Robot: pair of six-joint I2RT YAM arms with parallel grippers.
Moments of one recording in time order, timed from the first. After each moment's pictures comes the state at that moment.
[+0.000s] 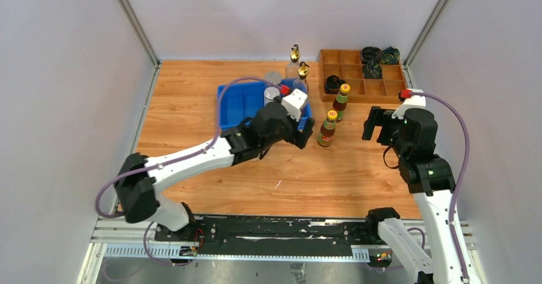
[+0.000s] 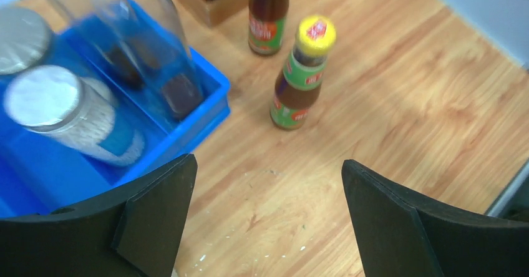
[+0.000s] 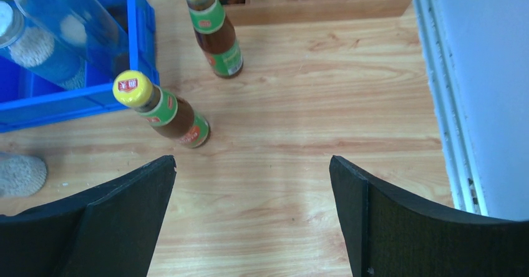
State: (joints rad) left arm -0.98 1.40 1.15 -0.07 -0.22 -0.16; right arm 0.13 0.70 0.97 -0.70 0.13 0.12
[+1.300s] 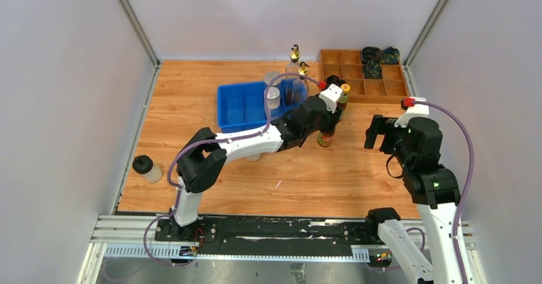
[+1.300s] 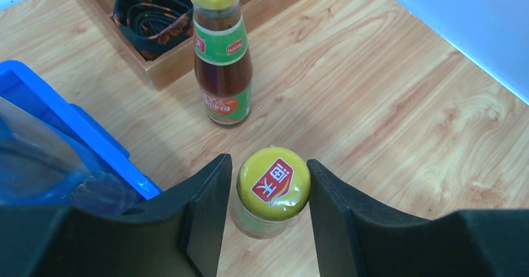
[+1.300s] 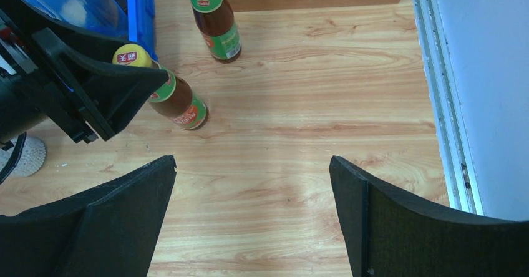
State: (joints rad) left arm -1.00 1.98 1.50 0.17 -0.20 -0.15; right arm 0.13 0.64 1.00 -0.79 0.13 0.11
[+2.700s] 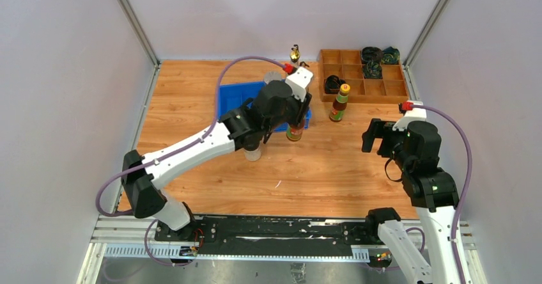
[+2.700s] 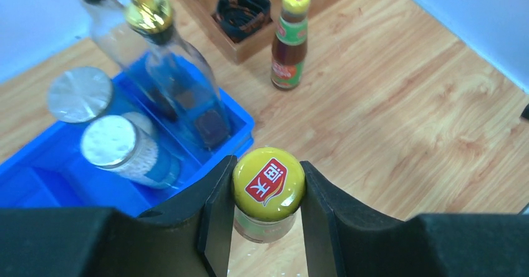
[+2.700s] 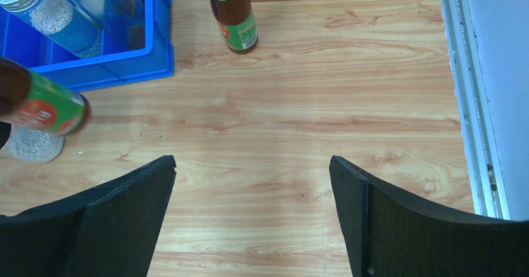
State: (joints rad) left arm -0.98 1.54 1.42 -0.23 -0.27 -0.11; right arm 0.12 0.61 0.96 -0.79 0.06 0.13
